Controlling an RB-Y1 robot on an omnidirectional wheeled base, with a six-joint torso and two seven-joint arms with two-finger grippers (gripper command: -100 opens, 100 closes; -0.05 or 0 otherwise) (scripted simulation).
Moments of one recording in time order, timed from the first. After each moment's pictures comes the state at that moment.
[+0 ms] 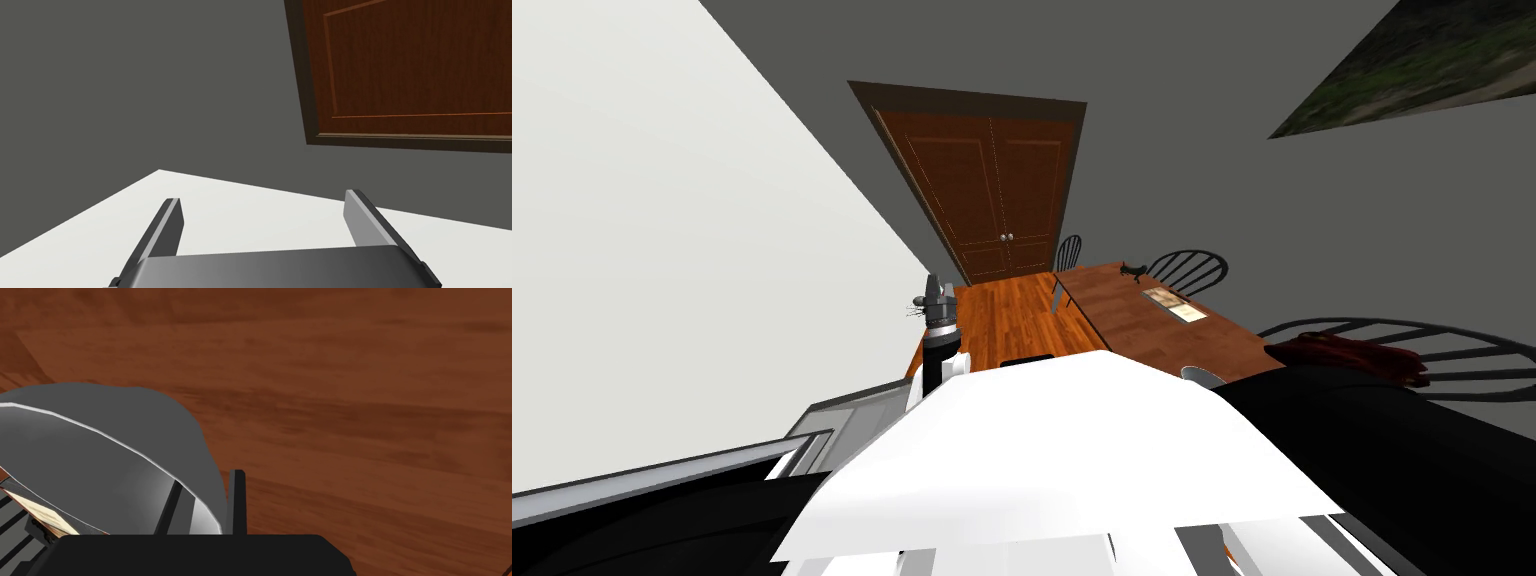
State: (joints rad) left arm 0.48 0.04 -0.06 -2.27 -0.12 -0.40 -0.05; right arm 0.50 -0.99 0.40 -0.66 0.54 -0.20 0.20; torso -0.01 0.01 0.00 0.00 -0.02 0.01
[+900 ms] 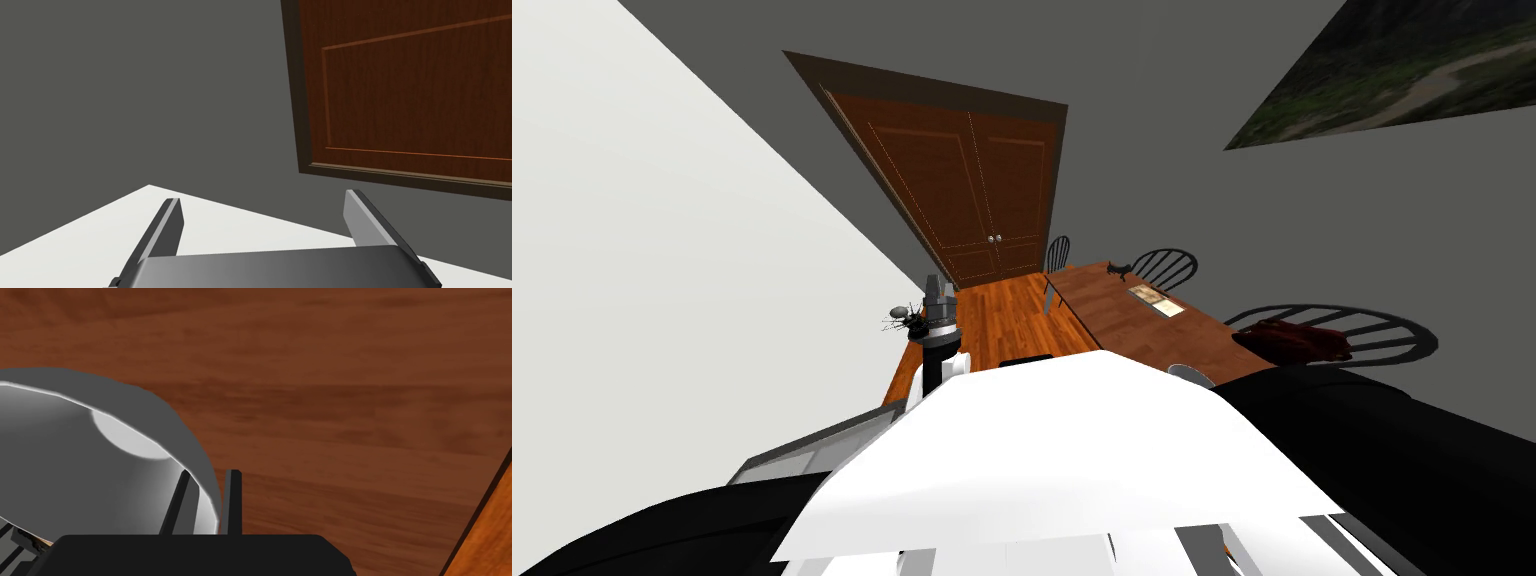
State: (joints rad) left arm 0.48 0.04 -0.06 -2.27 -0.12 -0.40 -0.05; right arm 0.57 -0.93 0.24 -0.80 0.81 -0.24 0.07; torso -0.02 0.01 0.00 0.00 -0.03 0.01
